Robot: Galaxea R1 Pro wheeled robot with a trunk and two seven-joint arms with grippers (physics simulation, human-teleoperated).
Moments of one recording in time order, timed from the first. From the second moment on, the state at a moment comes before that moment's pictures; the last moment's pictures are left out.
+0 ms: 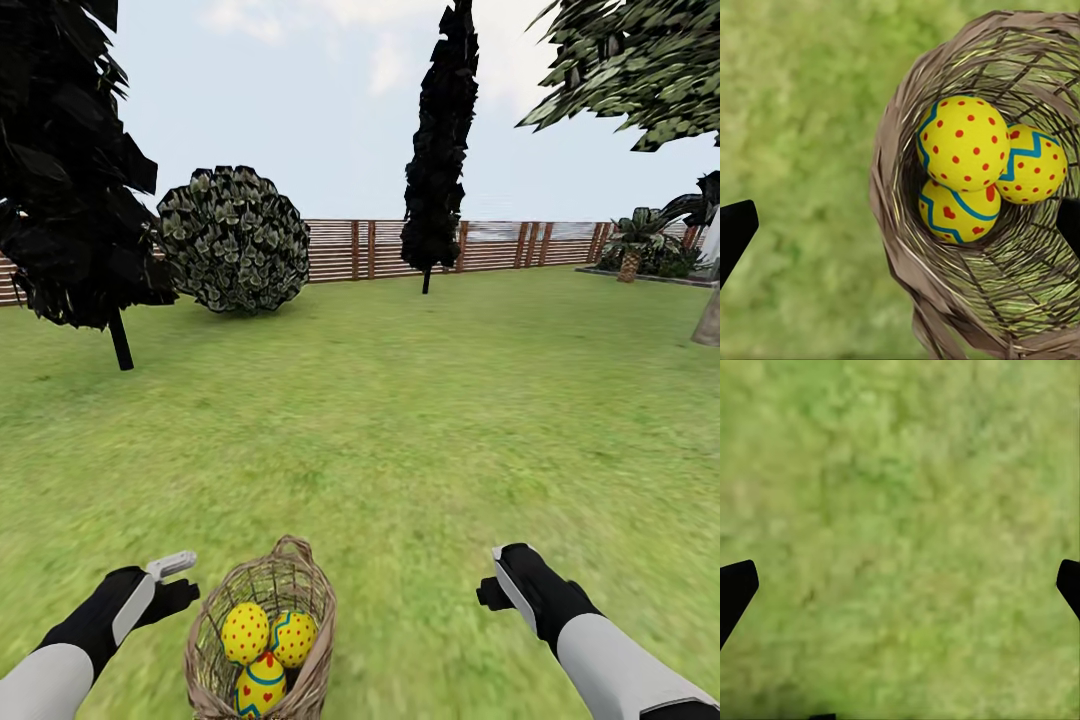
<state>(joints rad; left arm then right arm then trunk) -0.62 0.24 0.02 -0.49 0.37 0.61 0.09 -0.69 -0.09 0.21 -0.48 -0.10 0.76 -0.13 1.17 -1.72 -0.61</state>
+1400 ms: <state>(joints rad) -0.62 0.21 0.02 -0.48 0.37 0.61 0.09 -0.69 -0.09 0.21 -0.48 -0.10 0.76 -0.13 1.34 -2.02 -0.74</state>
